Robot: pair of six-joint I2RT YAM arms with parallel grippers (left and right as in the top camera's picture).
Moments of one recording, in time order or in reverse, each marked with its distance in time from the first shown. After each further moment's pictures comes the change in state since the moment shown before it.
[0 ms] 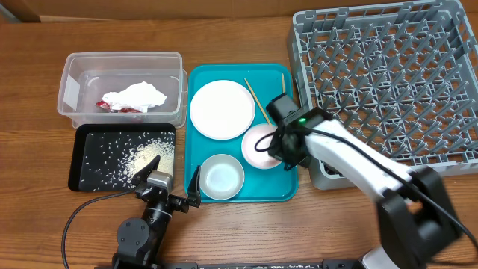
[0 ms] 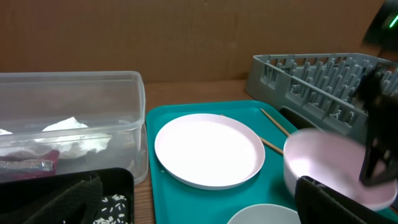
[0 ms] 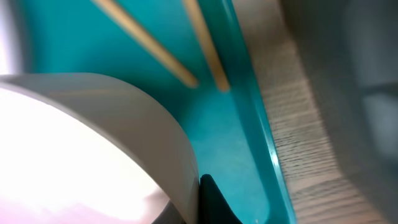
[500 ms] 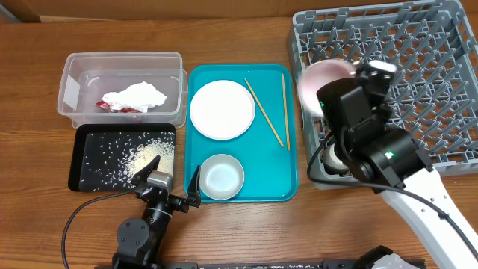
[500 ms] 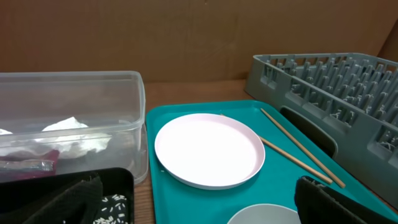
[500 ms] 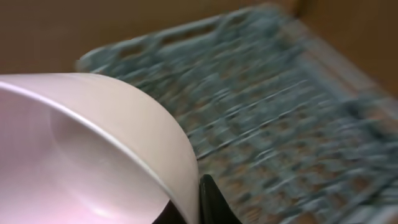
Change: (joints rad) left arm 0.000 0.000 0.000 0.000 0.000 0.000; right arm -0.039 -0.470 0.114 -0.031 0.786 -0.316
